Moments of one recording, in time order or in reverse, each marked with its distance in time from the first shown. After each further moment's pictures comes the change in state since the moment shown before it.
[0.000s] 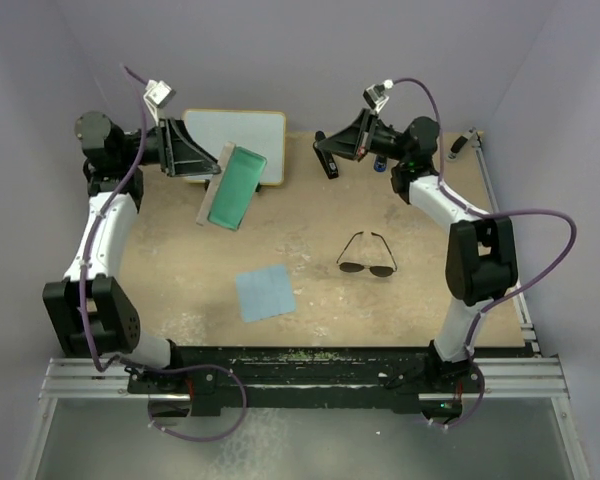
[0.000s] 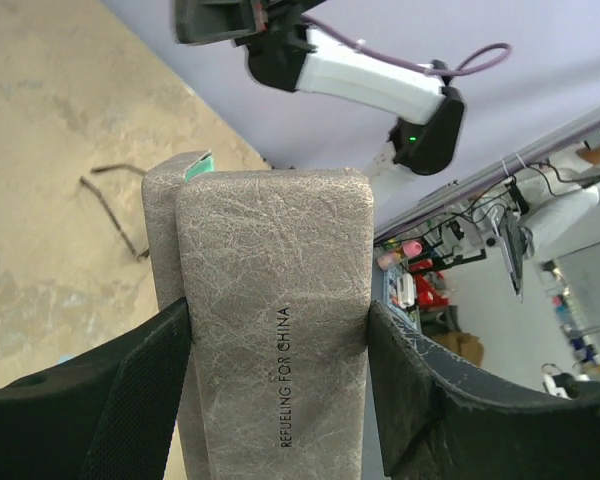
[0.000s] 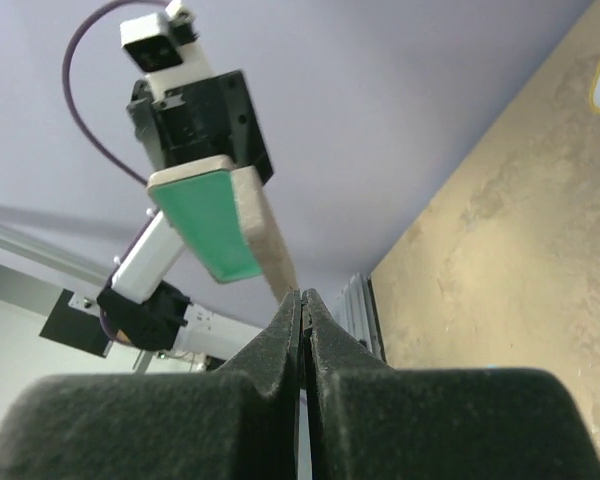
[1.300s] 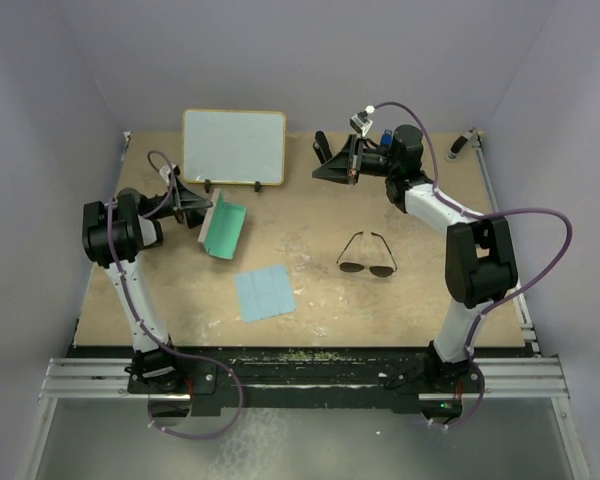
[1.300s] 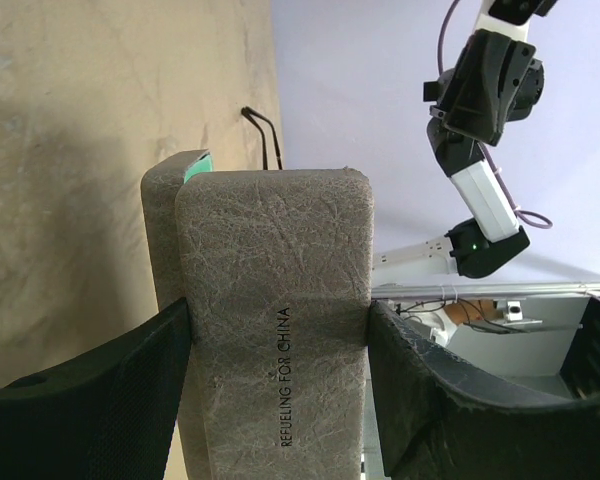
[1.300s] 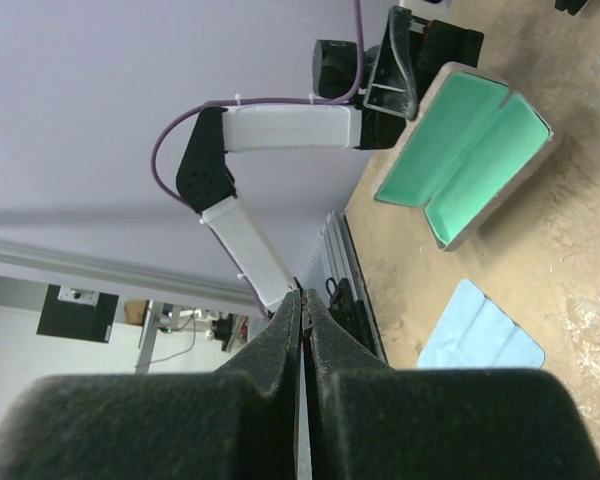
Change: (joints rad) left arm 0.172 0.866 -0.245 1.039 0.006 -0.610; right arm 0.031 -0.015 -0.104 -0.333 -0.047 -0.246
